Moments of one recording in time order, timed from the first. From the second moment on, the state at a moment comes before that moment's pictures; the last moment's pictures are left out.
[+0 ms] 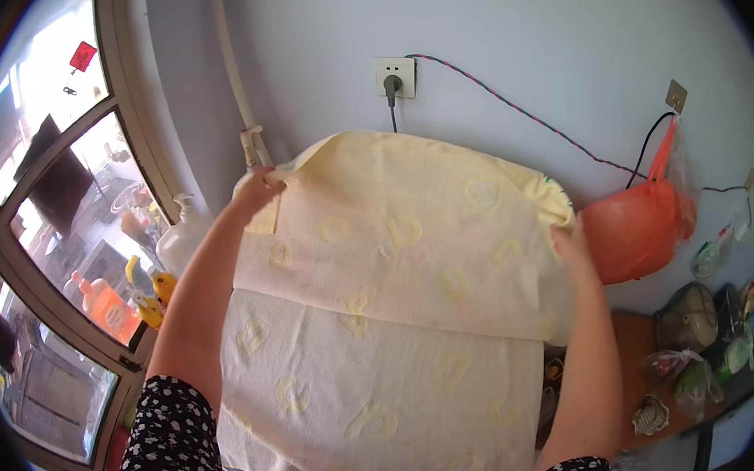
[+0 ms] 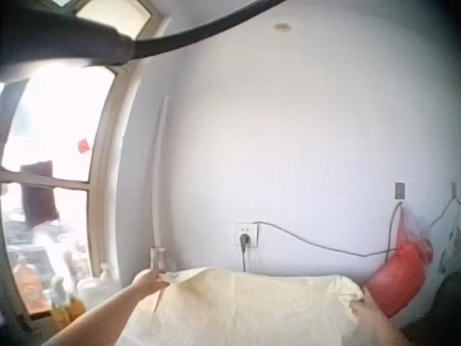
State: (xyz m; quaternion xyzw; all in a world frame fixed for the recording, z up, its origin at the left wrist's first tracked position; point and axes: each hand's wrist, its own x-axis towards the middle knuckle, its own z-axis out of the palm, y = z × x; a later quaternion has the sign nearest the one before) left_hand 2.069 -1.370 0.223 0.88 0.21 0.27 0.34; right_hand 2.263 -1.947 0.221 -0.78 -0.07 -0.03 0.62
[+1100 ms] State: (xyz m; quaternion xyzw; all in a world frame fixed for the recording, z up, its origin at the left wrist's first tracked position) left_hand 1.607 -1.559 0.092 0.96 0.12 0.21 0.13; right_hand 1.844 -2.057 0.105 -0.87 -0.23 -0.07 0.44
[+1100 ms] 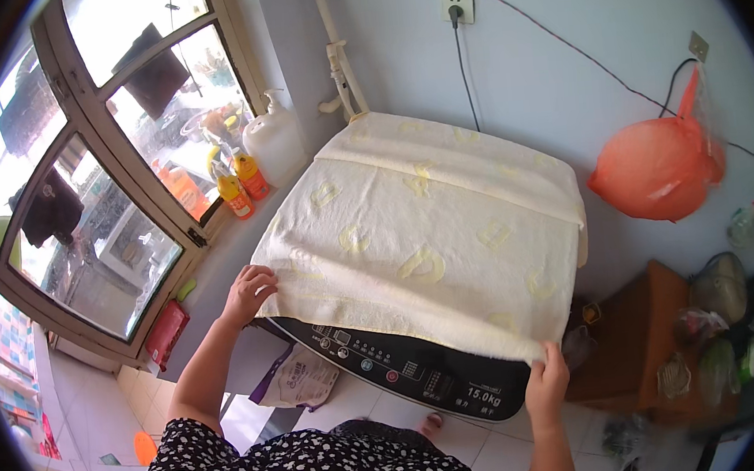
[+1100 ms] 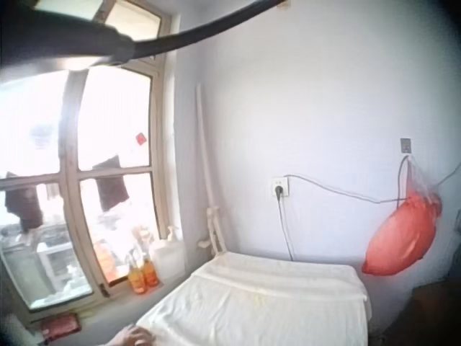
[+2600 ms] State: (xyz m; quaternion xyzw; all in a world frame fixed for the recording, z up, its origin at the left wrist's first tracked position) left_hand 1.596 -1.627 0.098 0.96 -0.25 -0.04 0.11; right_hand 1.681 -2.038 0.059 -0.88 -0.46 0.02 0.13
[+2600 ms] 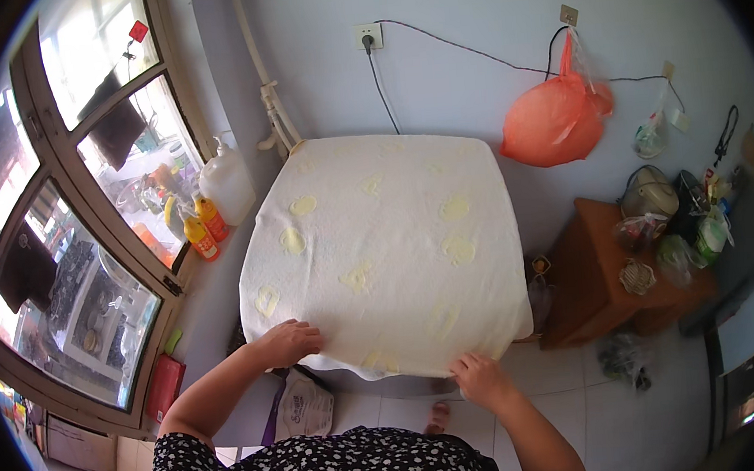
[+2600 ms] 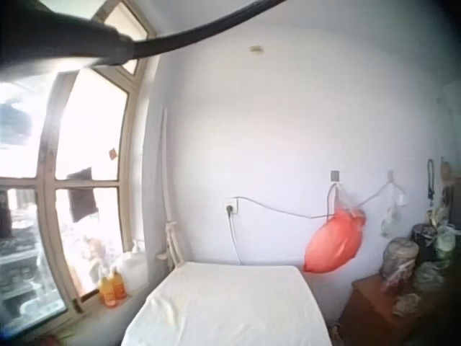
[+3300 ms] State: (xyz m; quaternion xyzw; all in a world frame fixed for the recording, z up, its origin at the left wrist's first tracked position) left_hand 1.667 -1.631 0.083 0.97 0.19 0.11 0.03; right_hand 1.798 -1.990 0.060 -0.94 -0.26 -0.20 0.13
